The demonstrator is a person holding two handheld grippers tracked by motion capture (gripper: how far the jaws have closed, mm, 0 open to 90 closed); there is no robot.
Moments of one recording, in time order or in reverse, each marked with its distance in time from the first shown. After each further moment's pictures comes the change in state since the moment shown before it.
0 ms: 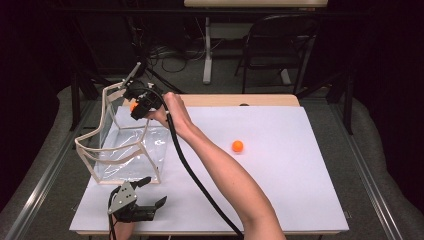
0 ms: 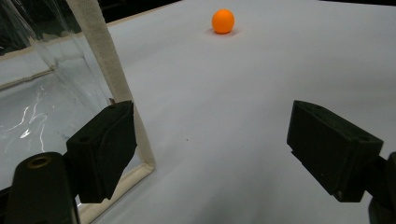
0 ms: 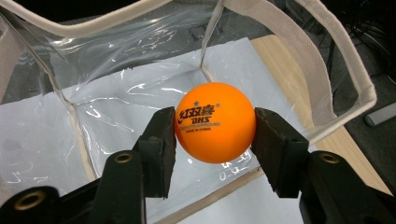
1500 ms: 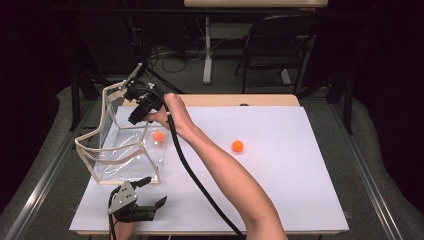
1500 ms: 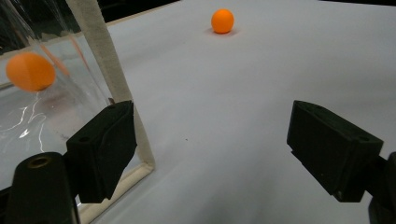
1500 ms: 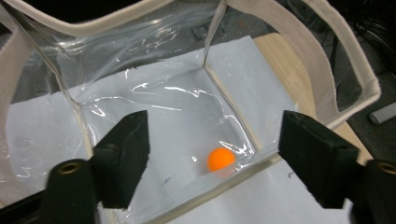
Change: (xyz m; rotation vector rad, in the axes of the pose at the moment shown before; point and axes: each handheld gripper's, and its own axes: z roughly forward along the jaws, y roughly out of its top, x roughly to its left) left arm 0.000 0.000 0.000 0.002 -0.004 0.000; right arm 0.002 -0.003 -0.006 -0.013 0.009 0.017
